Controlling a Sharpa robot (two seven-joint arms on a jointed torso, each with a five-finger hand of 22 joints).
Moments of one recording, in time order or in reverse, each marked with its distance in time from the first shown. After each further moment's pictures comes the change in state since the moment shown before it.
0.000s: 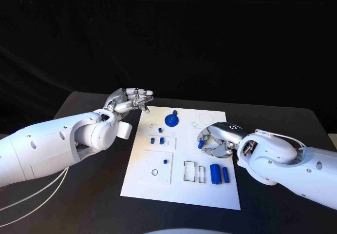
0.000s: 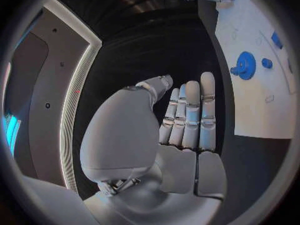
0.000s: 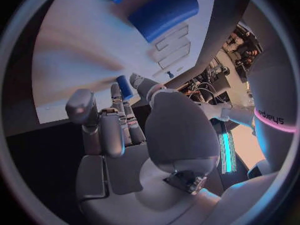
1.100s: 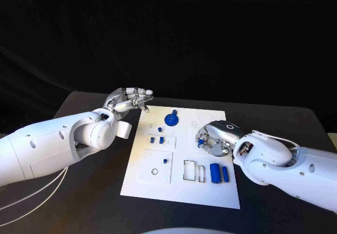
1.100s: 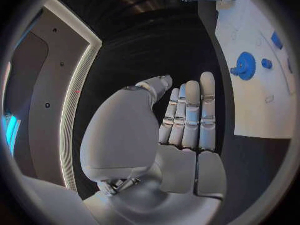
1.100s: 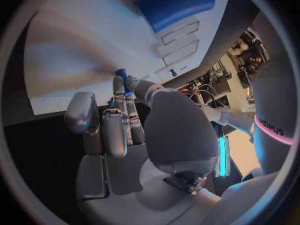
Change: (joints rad) left arm 0.000 -0.002 0.000 0.001 0.000 0.004 -0.001; left_hand -0.004 0.004 -0.003 -0.003 0.000 0.000 0.000 0.000 0.001 -0.004 -0.004 0.000 0.001 -0.004 0.004 0.000 0.000 0.000 -0.004 0.004 0.000 0.000; right arm -0.013 0.023 -0.003 -0.005 -0.081 -0.064 -0.025; right_hand 0.054 0.054 0.144 -0.028 -0.070 0.151 -0.057 0.076 0.026 0.174 -0.051 0.066 0.037 0.000 -0.043 0.018 0.033 -0.011 0.035 -0.036 0.048 0.051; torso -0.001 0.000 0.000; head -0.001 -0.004
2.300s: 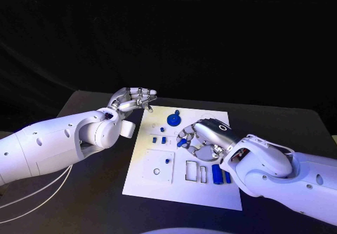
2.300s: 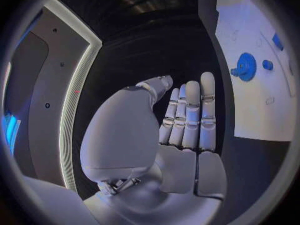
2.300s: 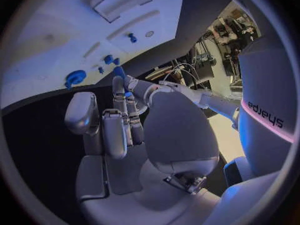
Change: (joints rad) left arm 0.000 0.011 0.000 -0.007 0.000 0.000 -0.001; left_hand 0.000 0.000 0.003 -0.003 0.000 -0.001 0.001 0.000 0.000 0.000 0.000 0.000 0.000 0.000 0.000 0.000 0.000 0.000 0.000 0.000 0.000 0.000; right arm 0.007 0.031 0.010 0.174 0.030 -0.141 0.026; right_hand 0.004 0.000 0.011 -0.011 -0.001 0.000 0.000 0.000 0.000 -0.001 0.000 -0.004 0.003 0.000 0.000 0.000 -0.001 0.001 0.004 -0.004 0.009 0.007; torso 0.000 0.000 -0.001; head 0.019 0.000
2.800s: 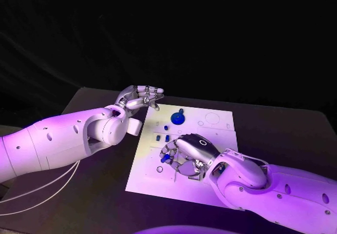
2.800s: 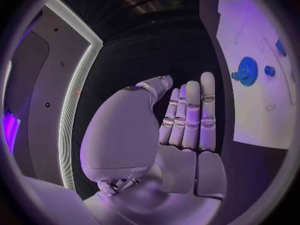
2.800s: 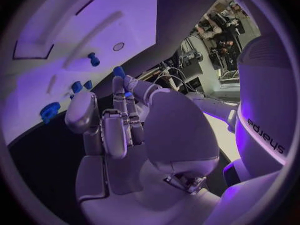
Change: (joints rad) left arm 0.000 0.018 0.000 -0.005 0.000 0.001 0.000; left_hand 0.000 0.000 0.000 0.000 0.000 -0.003 0.003 0.000 0.001 -0.004 0.004 0.000 0.000 0.000 0.000 0.000 0.000 0.000 0.000 0.000 0.000 0.000; right arm -0.096 0.150 -0.013 -0.083 0.019 0.000 0.052; right_hand 0.000 0.000 0.003 -0.003 0.000 -0.001 0.001 0.000 0.000 0.000 0.000 0.000 0.002 0.000 0.000 0.000 -0.002 0.001 -0.004 -0.004 -0.004 -0.004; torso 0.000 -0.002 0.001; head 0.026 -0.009
